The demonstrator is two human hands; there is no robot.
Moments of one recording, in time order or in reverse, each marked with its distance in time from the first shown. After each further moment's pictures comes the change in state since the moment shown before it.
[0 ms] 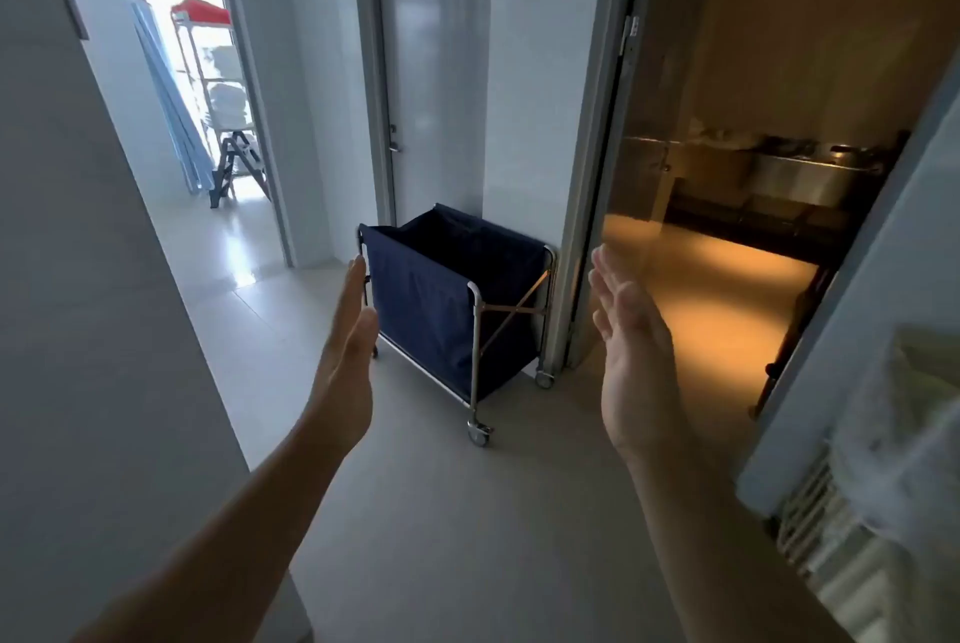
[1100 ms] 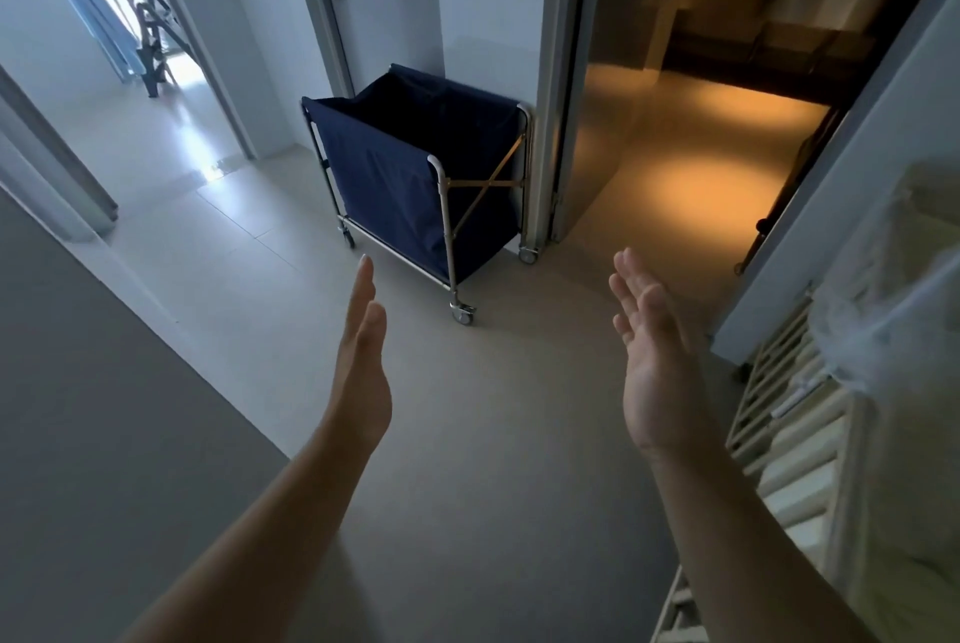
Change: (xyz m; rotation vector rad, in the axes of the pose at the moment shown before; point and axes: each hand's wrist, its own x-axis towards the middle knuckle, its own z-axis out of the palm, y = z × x) left_hand -0.068 -0.103 0.104 -0.036 -0.028 -0.349; right_hand -0.053 0.100 -0.115 -0.005 0.107 0.280
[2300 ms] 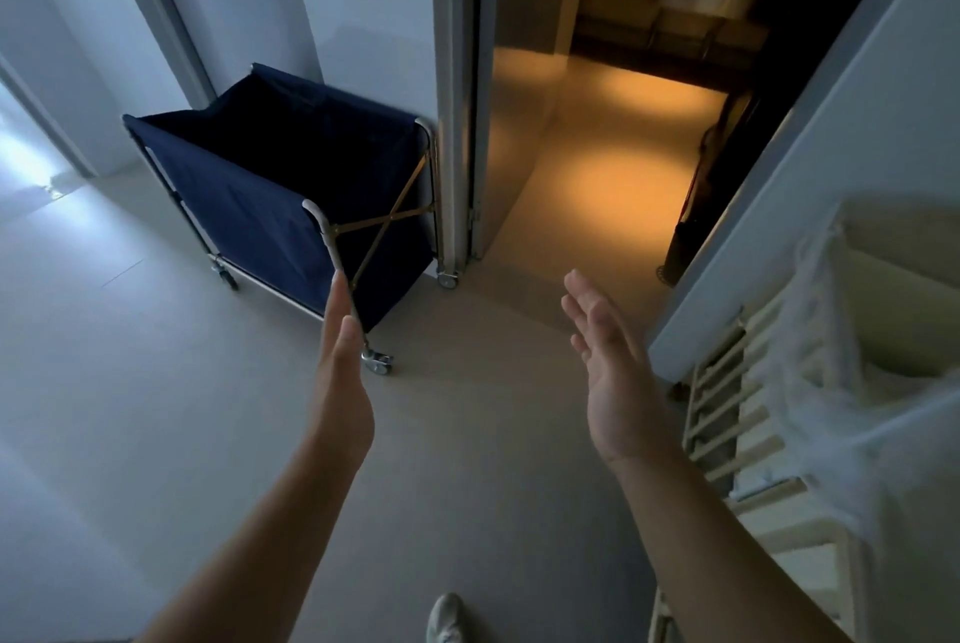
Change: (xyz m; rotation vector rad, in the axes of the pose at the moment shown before) left_hand 0.262 -0.079 0.143 -0.094 -0.114 -0.085; right_hand 0.258 0.078 -0.052 -0.143 0.080 0.139
